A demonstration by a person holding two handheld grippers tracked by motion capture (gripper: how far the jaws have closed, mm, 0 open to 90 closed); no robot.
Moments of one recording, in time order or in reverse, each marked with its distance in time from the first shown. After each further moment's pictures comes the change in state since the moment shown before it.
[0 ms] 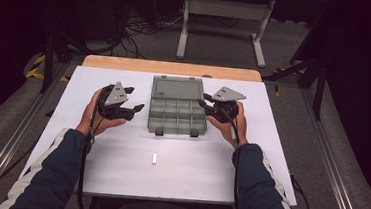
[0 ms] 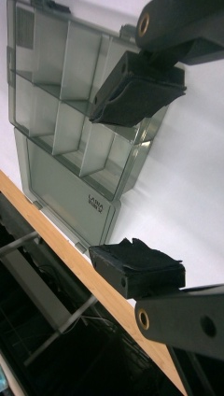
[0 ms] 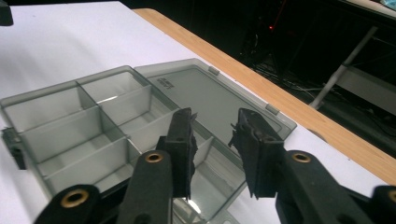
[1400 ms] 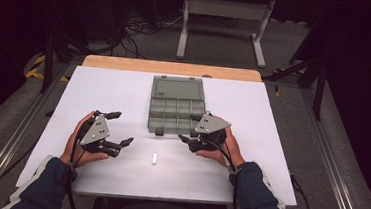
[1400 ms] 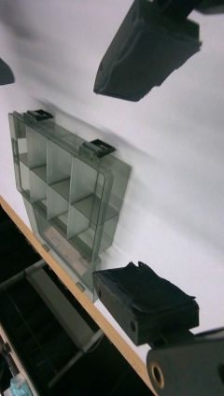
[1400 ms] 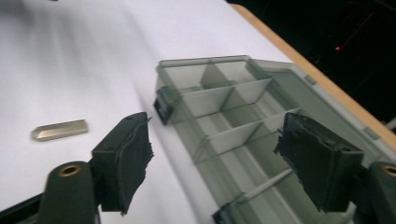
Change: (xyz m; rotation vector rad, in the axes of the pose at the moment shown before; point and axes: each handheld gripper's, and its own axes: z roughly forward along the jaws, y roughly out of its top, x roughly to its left) left arm -0.059 -0.047 -0.061 -0.125 -0.069 0.022; right arm 0.078 -0.015 -0.022 0.003 0.216 -0.209
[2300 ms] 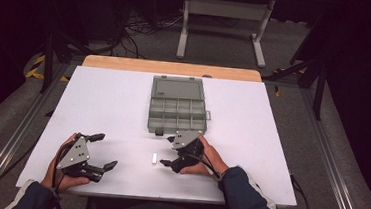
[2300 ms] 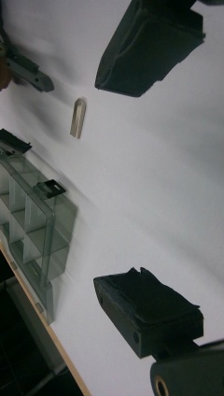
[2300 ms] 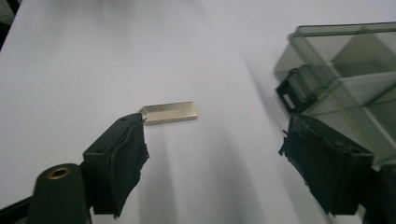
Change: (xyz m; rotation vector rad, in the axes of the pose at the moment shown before) left arm -0.031 -0.041 -0.047 0.020 -0.044 -0.111; right arm 0.049 -0.004 0.046 0.121 0.297 -0.020
